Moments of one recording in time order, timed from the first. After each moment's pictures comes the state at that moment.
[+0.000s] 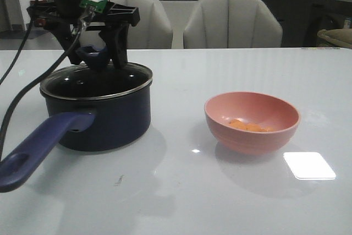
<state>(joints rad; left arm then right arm) -0.44 1.93 -1.66 0.05 1.00 -0.22 0.14 -0.01 0.03 -0.07 0.03 0.05</state>
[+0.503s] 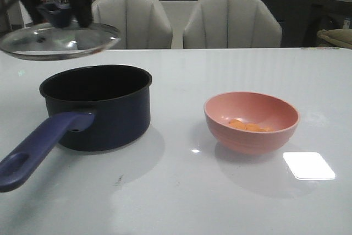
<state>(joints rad) -0.31 1.74 -1.62 0.09 1.05 -0.19 0.14 -0.01 0.03 -0.07 0.03 0.05</state>
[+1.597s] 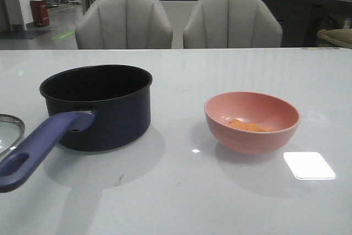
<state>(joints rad) 0.02 1.76 -1.10 -0.05 0.71 0.05 0.14 -0.01 0.03 -0.07 0.03 0.05</state>
